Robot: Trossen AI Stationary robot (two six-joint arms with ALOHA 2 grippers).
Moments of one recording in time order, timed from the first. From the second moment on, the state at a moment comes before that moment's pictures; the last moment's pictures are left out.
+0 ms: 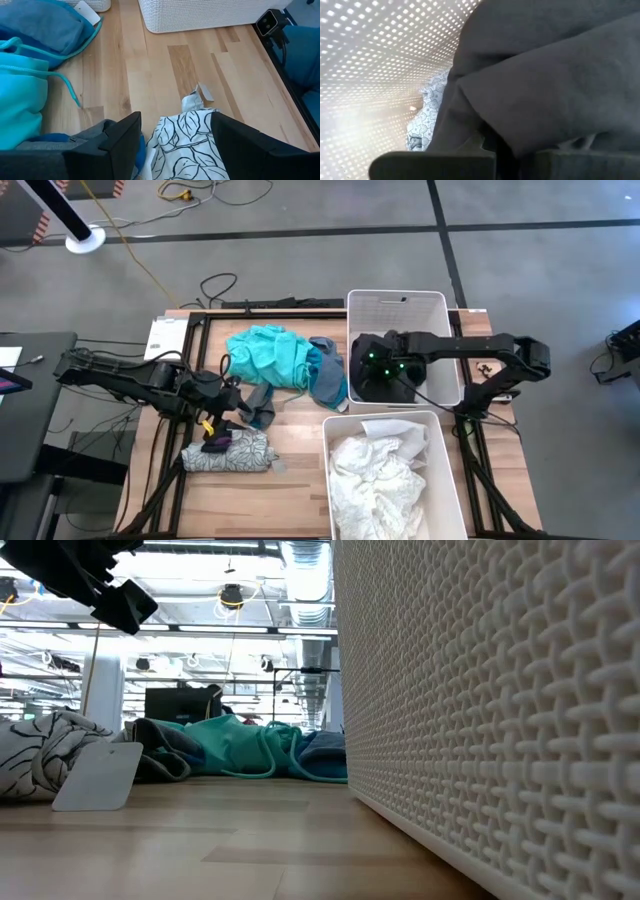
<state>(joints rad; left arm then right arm) -0.17 0.74 0.67 -0.62 0.09 -0.07 -0.26 1.48 1.04 -0.78 -0.04 0.39</state>
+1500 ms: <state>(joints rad) -0.16 1.09 0.58 -0.56 -0.37 -0.25 0.35 1.30 1.31 -0.59 0.14 0.31</state>
